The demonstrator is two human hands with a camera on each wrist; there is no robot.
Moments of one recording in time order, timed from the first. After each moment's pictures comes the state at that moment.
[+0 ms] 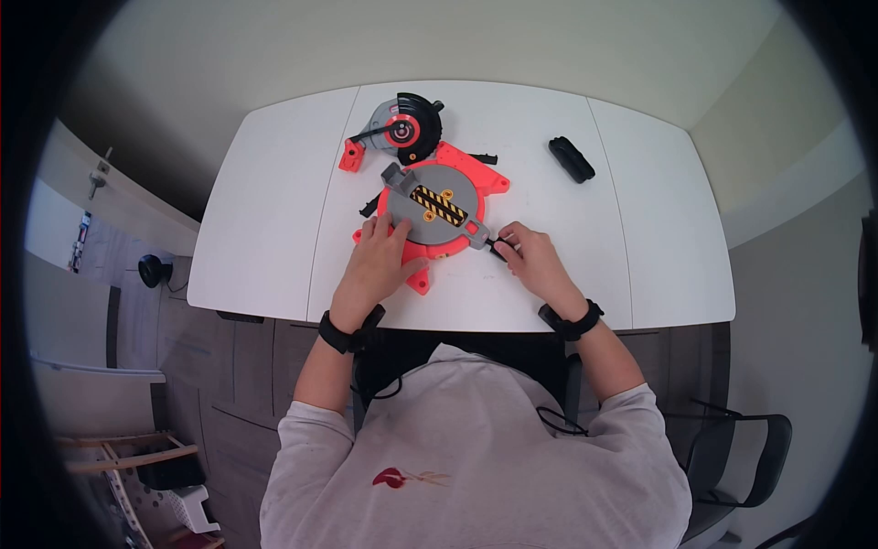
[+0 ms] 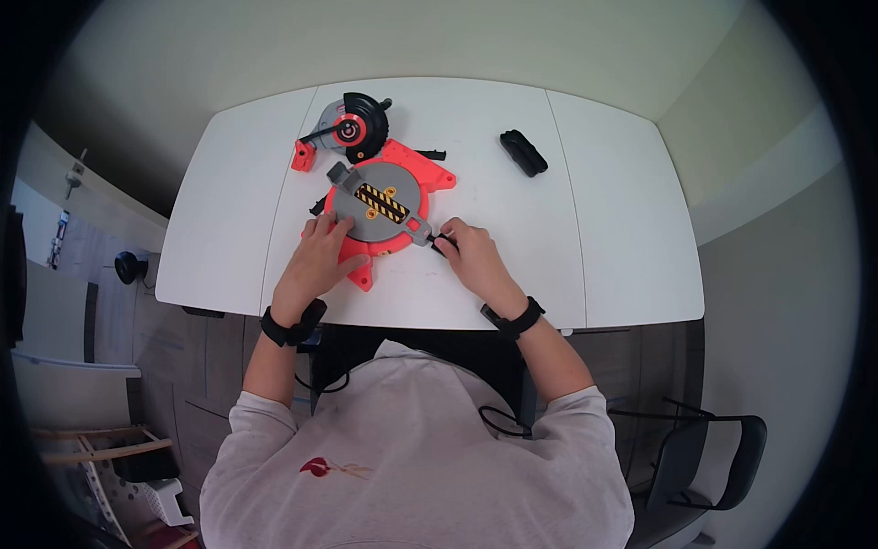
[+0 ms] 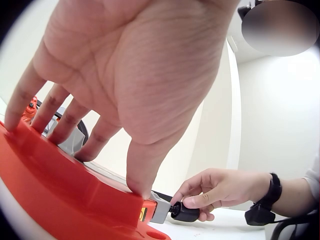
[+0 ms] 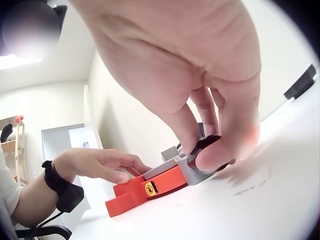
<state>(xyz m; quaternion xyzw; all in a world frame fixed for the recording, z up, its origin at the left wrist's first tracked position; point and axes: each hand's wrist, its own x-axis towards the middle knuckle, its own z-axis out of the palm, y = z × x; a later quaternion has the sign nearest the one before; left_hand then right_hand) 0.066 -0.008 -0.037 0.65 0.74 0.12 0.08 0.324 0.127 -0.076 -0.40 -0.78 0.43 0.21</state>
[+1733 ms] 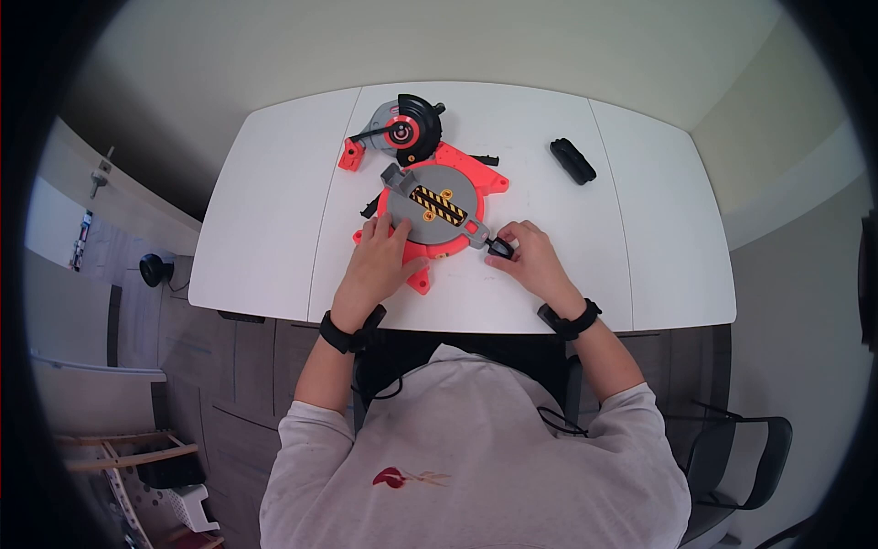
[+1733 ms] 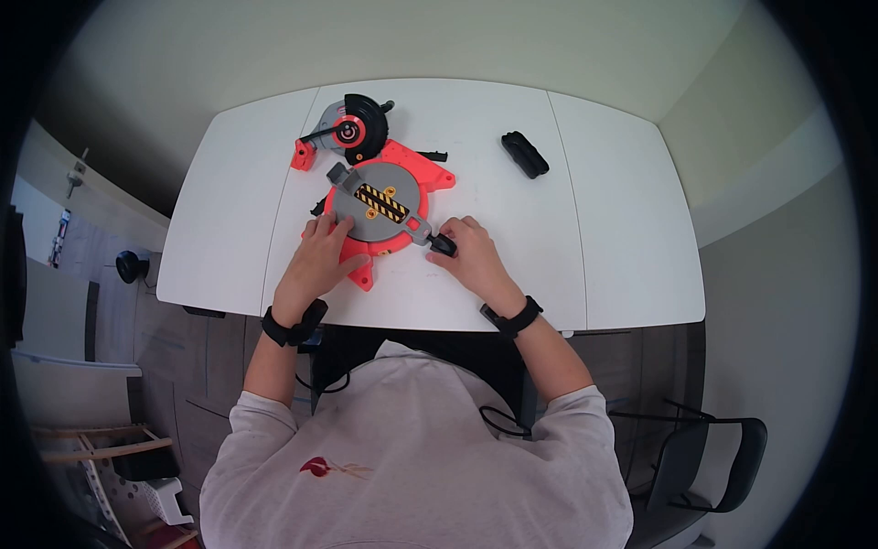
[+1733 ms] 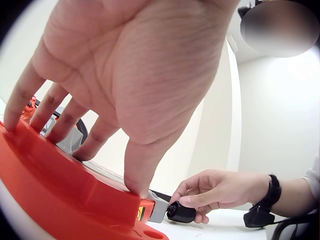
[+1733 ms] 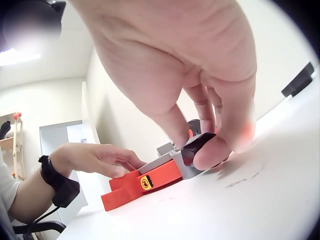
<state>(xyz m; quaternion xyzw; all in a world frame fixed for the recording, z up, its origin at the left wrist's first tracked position) 0.069 -0.007 -0.038 0.65 0.75 0.11 0.07 0.326 0.124 -0.064 -0.36 -0.83 0.36 0.23</state>
